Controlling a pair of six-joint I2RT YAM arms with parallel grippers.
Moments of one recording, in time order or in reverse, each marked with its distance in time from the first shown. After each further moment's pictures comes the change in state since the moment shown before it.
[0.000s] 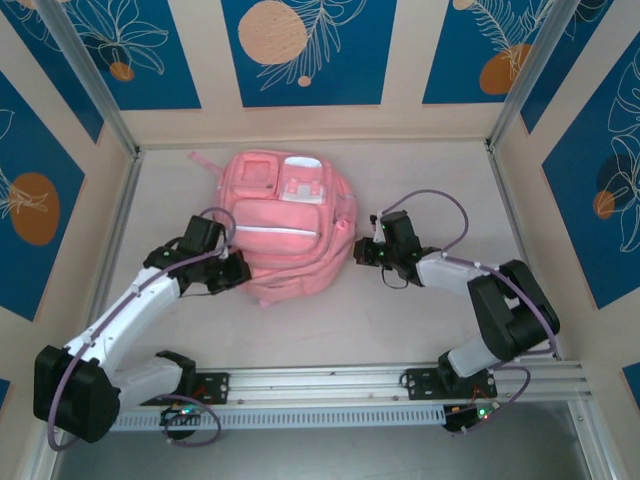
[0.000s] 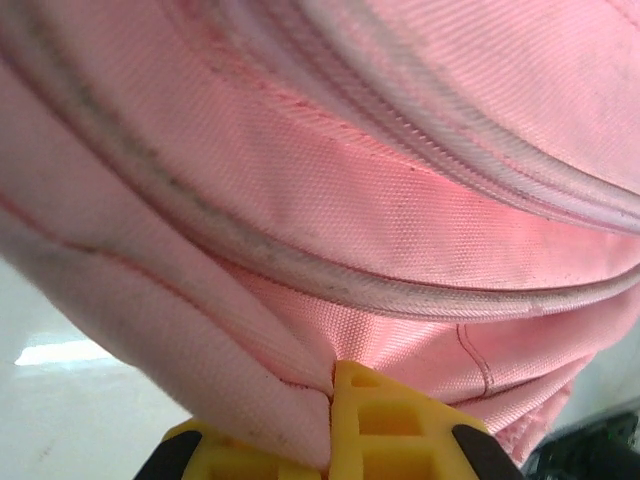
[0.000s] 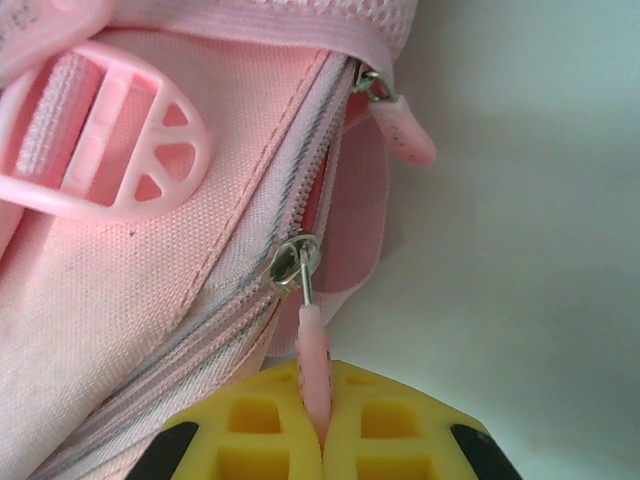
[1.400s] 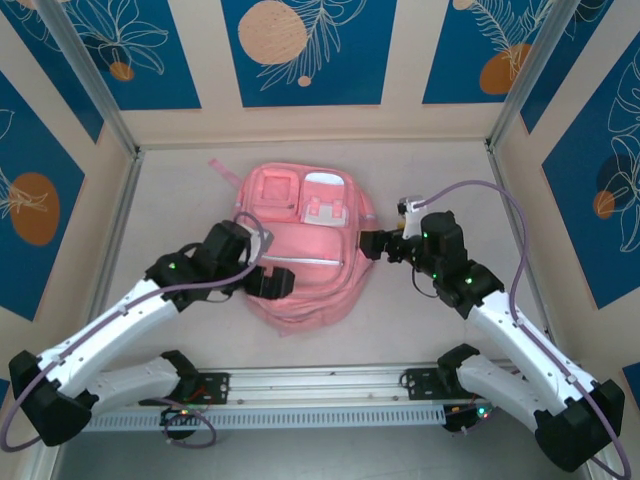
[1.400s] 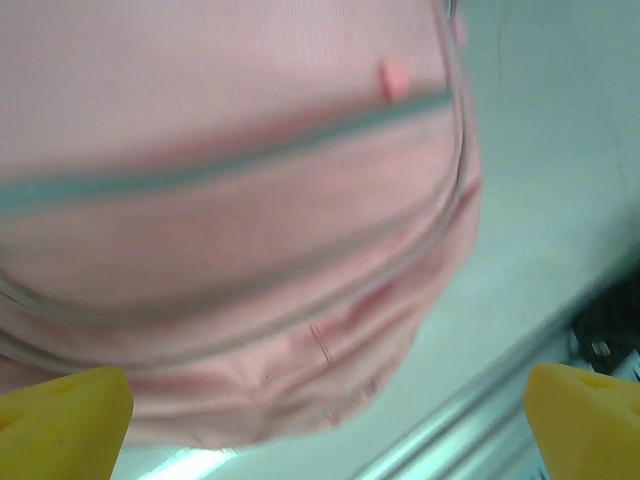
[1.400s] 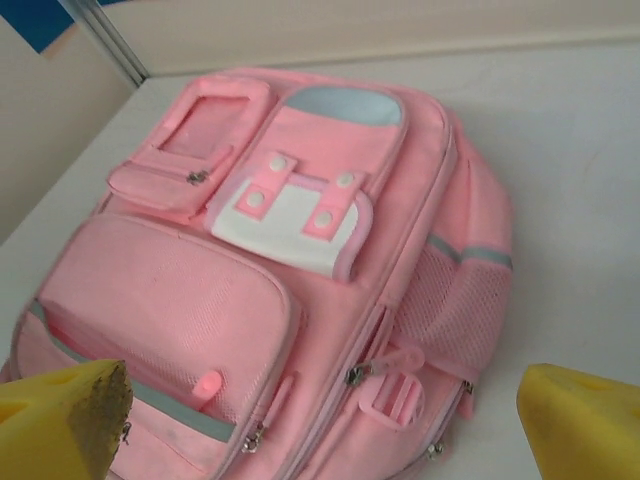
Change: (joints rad) left arm -0.336 -0.085 0.186 -0.034 -0.234 0.243; right arm 0.054 -0.603 0.130 -0.403 0.160 -0.259
